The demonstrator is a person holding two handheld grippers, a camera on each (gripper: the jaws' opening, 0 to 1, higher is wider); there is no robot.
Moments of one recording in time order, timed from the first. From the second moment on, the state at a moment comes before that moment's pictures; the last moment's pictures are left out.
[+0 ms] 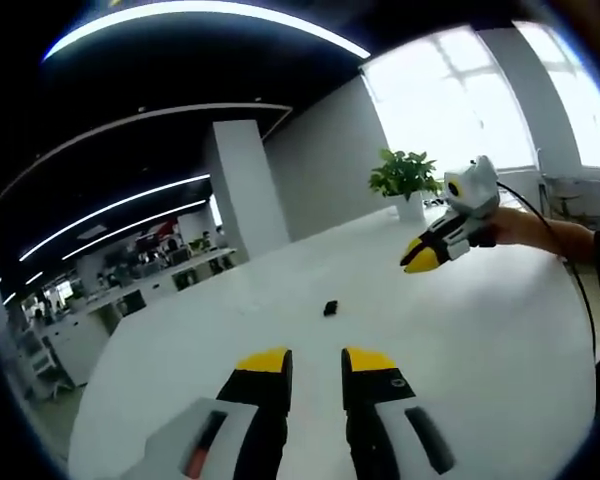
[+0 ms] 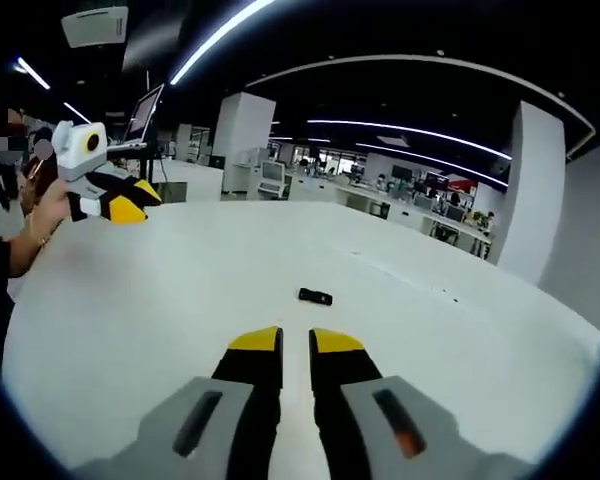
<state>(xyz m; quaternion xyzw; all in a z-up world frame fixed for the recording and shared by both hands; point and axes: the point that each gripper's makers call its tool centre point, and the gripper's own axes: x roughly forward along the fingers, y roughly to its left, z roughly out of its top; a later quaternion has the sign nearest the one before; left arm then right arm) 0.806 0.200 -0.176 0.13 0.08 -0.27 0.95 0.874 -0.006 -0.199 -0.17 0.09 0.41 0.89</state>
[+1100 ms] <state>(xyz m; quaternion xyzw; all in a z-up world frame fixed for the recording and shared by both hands) 0.711 0.216 -0.148 0.14 0.03 -0.20 0.97 0.791 -0.060 -0.176 -0.12 0.05 0.32 0.94</state>
